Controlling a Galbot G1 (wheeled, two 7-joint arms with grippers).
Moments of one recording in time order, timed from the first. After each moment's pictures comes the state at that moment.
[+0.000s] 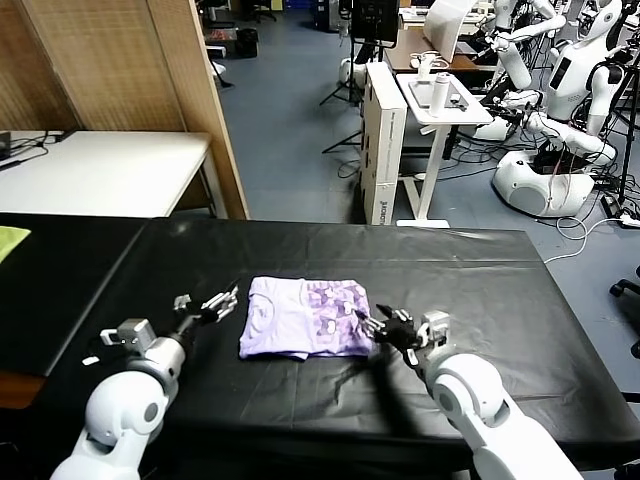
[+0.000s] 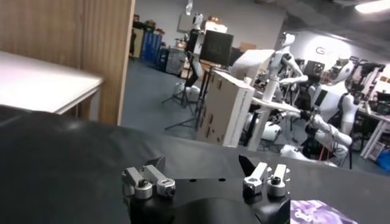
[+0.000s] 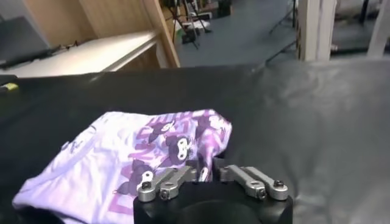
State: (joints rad) left arm 1.28 -1.18 -0.56 -2.04 -0.67 0.45 -0.07; right arm -1.07 1.07 0.18 1.94 0.66 -0.58 0.11
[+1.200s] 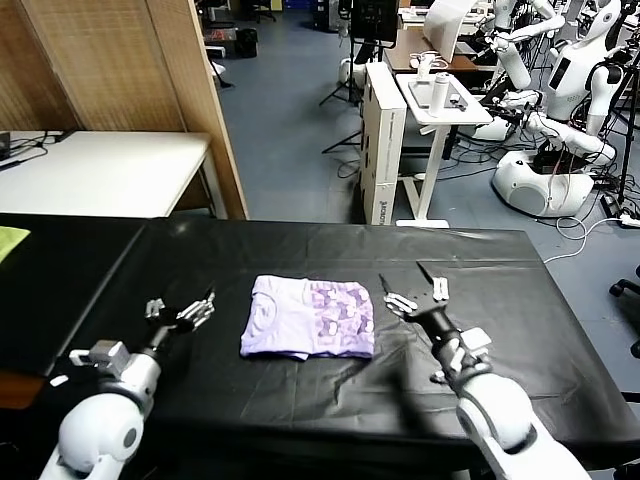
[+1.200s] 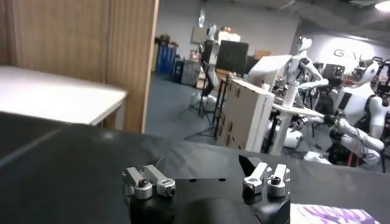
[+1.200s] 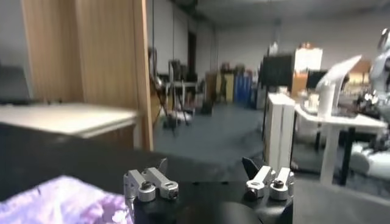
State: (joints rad) left arm 1.42 -1.08 -0.61 -2.07 -0.61 0.25 -0.06; right arm -1.23 1.04 0.31 1.99 0.38 -0.10 0.07
